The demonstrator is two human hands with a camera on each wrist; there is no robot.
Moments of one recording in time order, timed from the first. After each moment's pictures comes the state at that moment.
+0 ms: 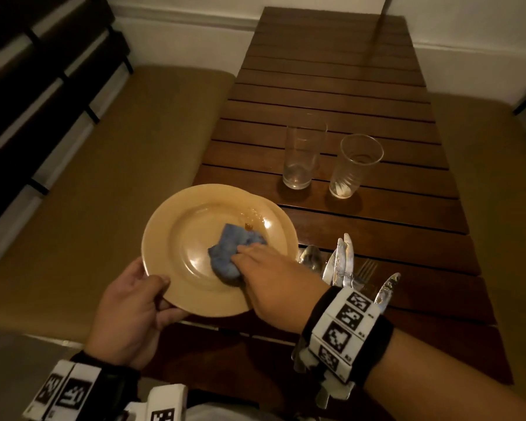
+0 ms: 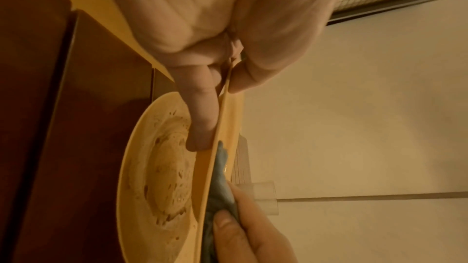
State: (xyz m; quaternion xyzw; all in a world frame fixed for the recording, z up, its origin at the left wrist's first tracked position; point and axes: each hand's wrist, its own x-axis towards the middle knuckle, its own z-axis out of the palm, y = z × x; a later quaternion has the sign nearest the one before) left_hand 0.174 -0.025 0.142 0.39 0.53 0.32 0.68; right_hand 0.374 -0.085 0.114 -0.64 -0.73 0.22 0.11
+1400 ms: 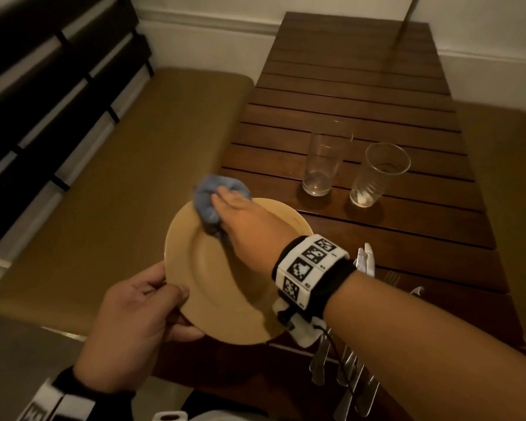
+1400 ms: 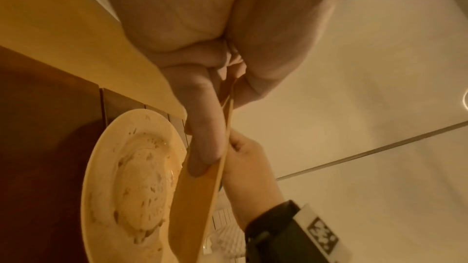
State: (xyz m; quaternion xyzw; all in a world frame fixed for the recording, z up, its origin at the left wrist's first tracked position) left_hand 0.158 -0.027 0.175 0.46 0.53 0.28 0.65; right_hand 0.353 0.010 0.173 -0.64 -0.73 0.22 0.07
